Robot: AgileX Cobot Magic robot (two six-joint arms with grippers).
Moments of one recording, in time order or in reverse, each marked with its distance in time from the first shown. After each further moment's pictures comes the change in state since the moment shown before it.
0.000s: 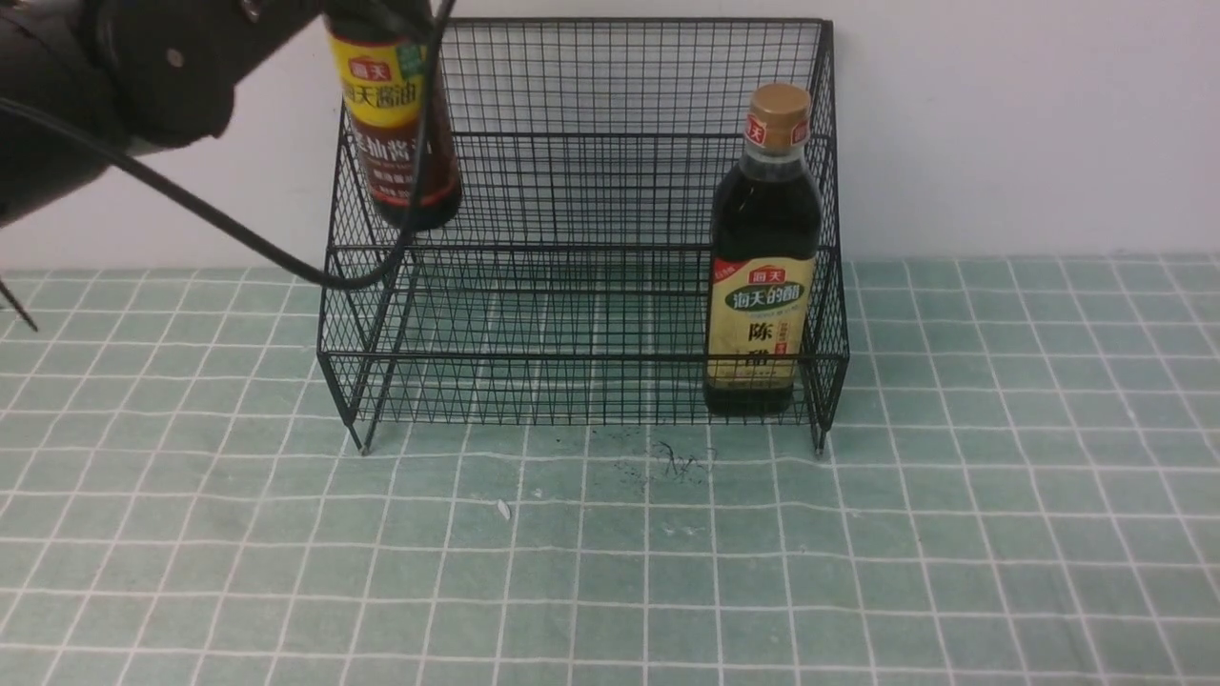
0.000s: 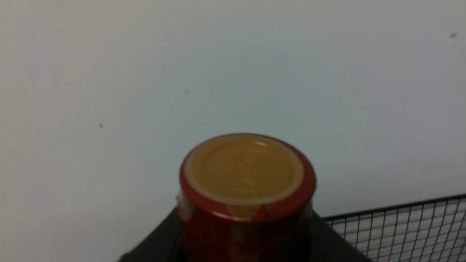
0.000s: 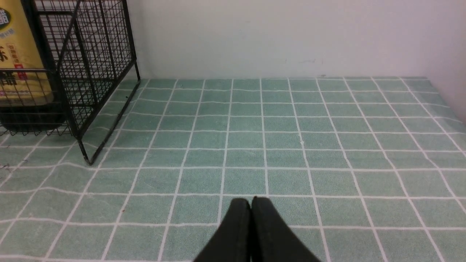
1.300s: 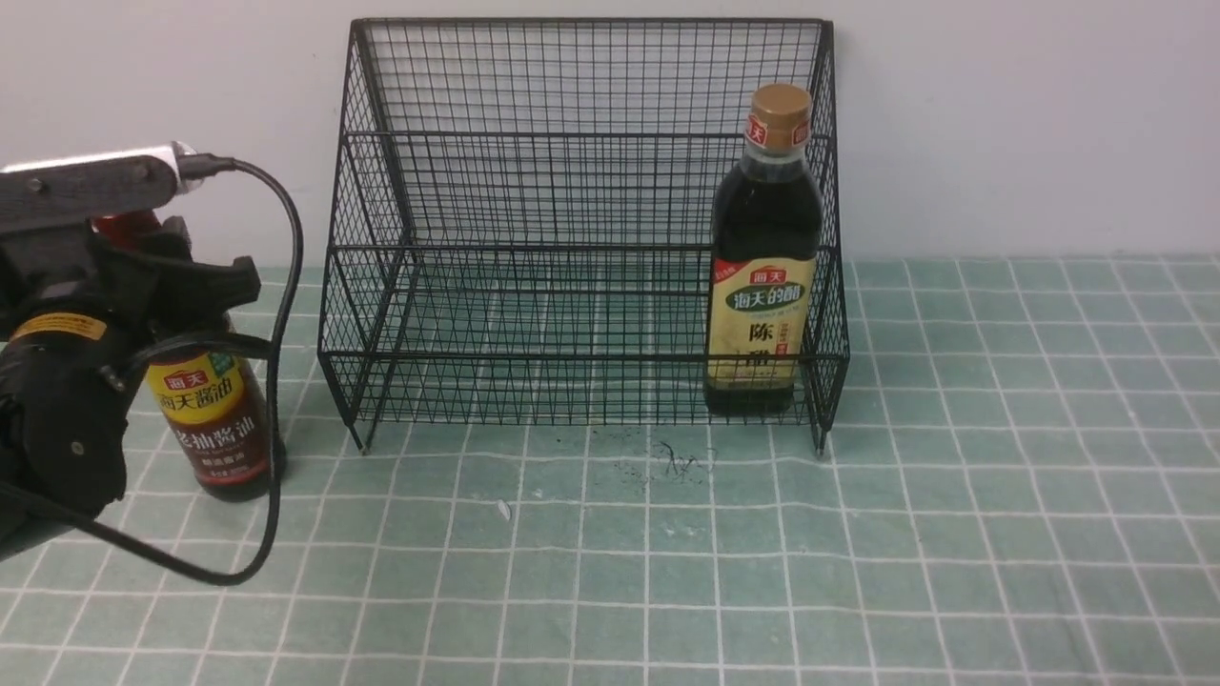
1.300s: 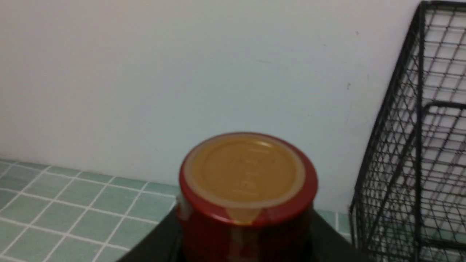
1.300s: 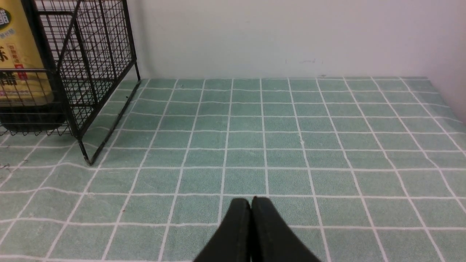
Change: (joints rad) right arm 0.000 0.000 0.000 0.000 0.000 0.000; left arm 0.168 -0.168 0.717 -0.189 -0.436 -0.002
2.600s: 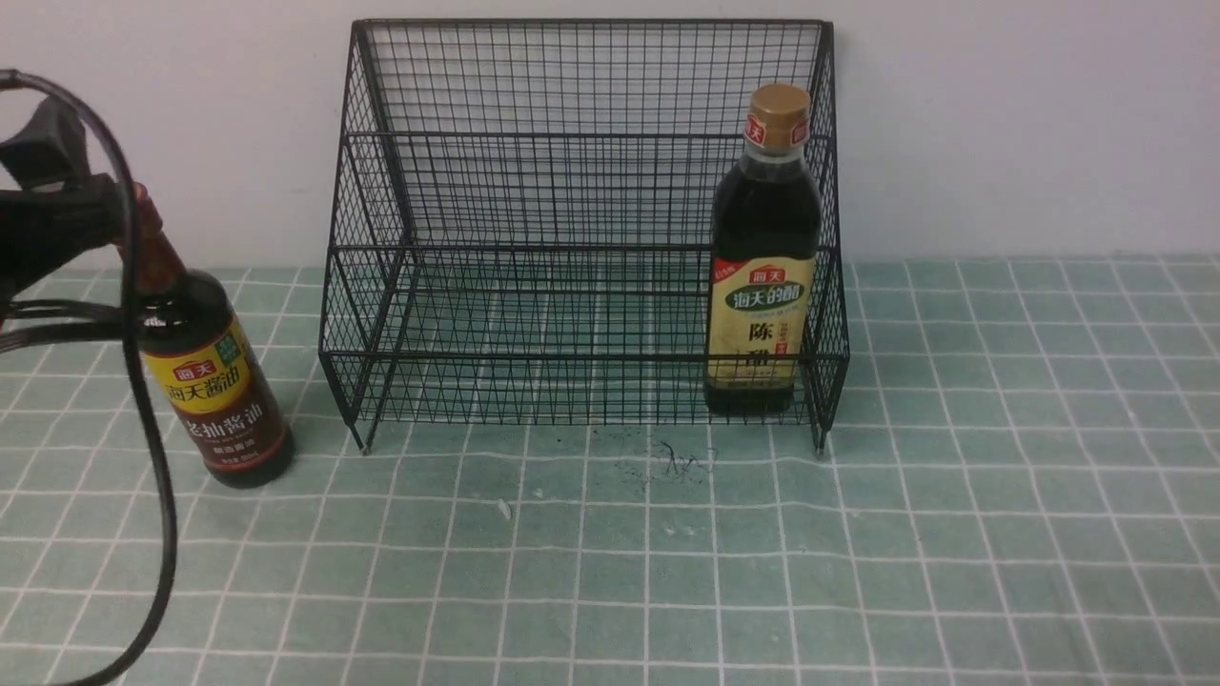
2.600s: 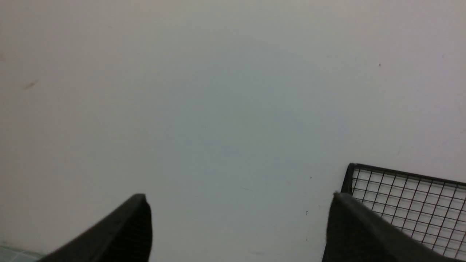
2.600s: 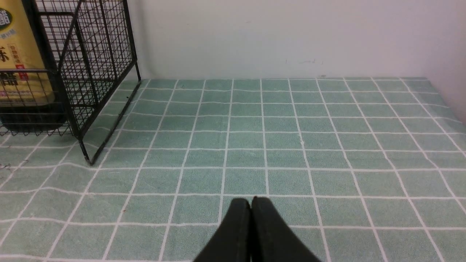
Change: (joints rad) right arm 0.000 0.000 0.000 0.000 0.000 0.000; left arm 0.000 -0.294 0.066 -0.022 -0.029 -0.038
